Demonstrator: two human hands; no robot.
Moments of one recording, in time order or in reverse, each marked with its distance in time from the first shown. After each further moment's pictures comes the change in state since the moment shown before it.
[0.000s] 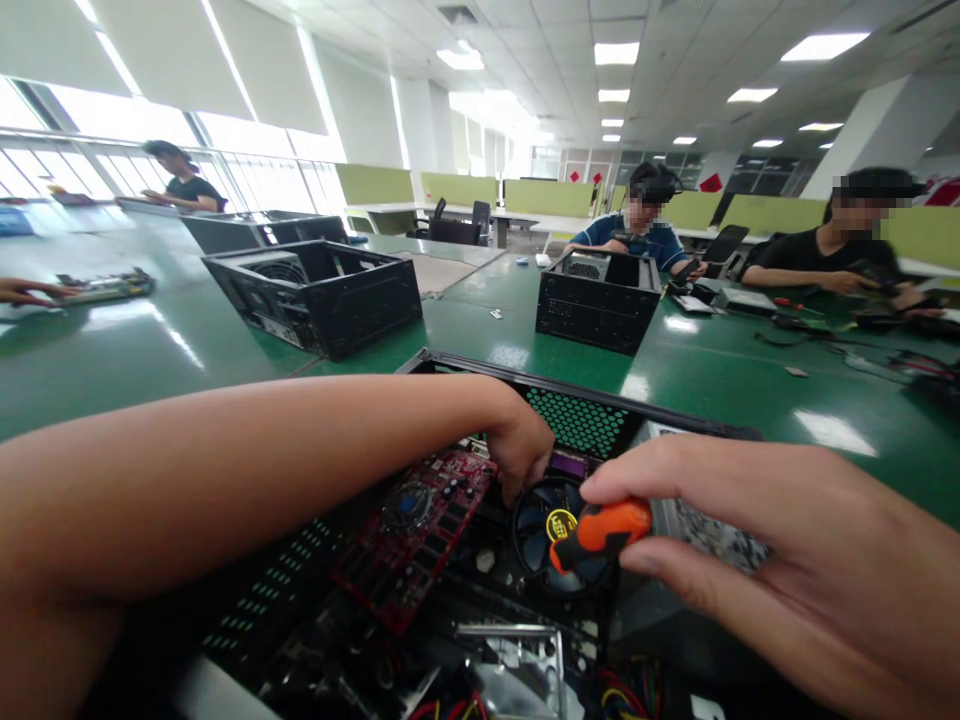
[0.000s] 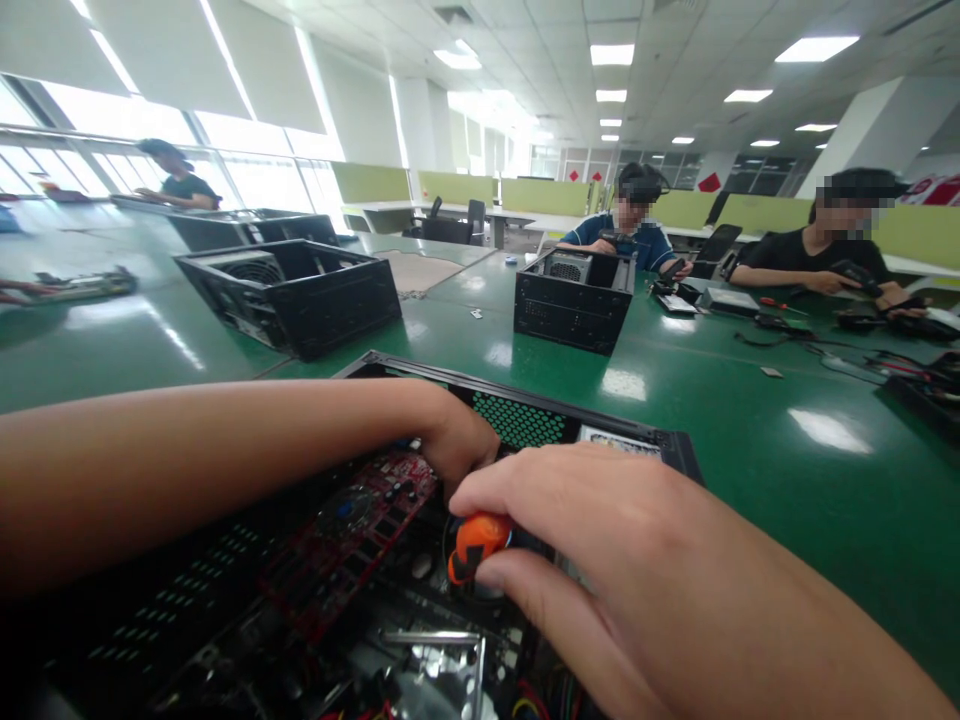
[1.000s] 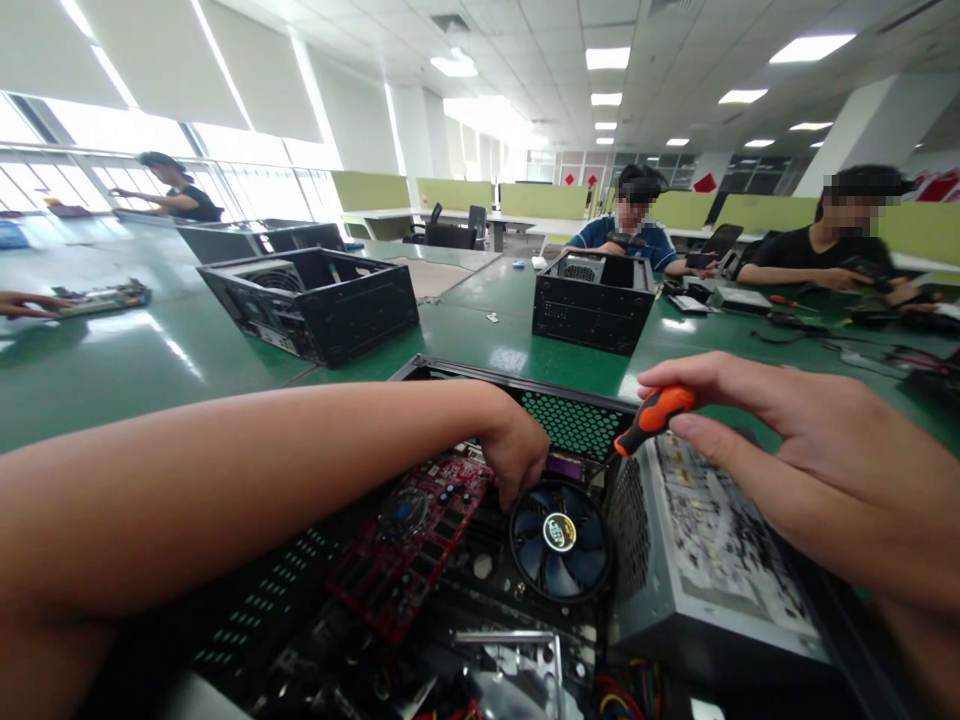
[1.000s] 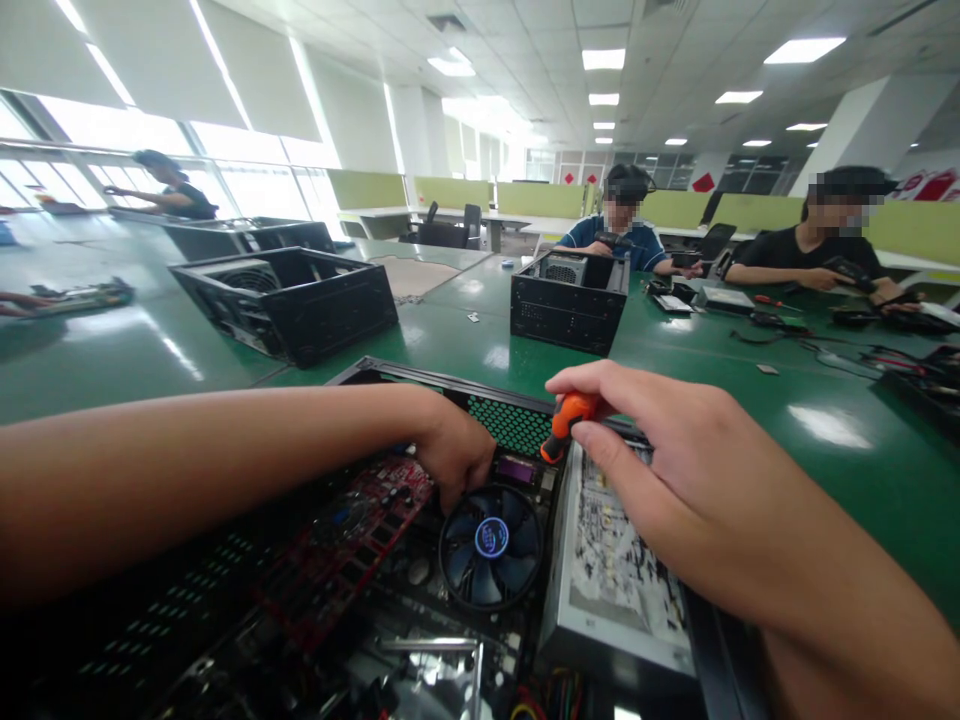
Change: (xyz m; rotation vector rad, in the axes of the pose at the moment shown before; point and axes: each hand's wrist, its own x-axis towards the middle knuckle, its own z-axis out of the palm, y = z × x) left_hand -0.004 0.013 -0.008 0.003 -0.076 -0.040; right_hand 0.003 0.048 -0.026 -0.251 0.244 0.064
